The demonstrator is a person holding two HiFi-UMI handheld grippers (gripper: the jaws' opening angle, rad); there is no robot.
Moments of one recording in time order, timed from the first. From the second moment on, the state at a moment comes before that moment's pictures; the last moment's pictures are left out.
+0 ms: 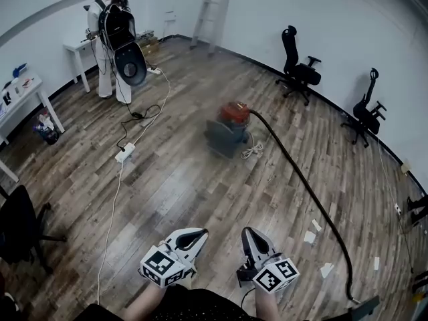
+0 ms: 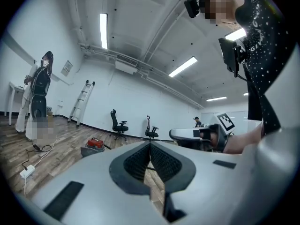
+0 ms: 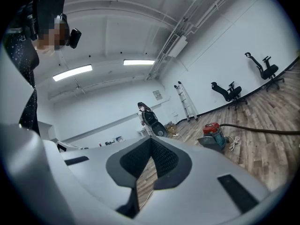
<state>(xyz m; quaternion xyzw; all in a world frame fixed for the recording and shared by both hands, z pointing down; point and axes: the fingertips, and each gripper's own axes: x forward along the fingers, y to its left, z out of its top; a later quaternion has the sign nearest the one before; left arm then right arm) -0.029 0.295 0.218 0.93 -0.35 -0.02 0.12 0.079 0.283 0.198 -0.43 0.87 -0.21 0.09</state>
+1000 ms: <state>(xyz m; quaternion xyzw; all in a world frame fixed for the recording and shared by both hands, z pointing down) -0.064 0.060 0.239 0.93 -0.33 -0.01 0.15 0.063 0.049 0.223 -0.46 0.86 -0.21 0.07</state>
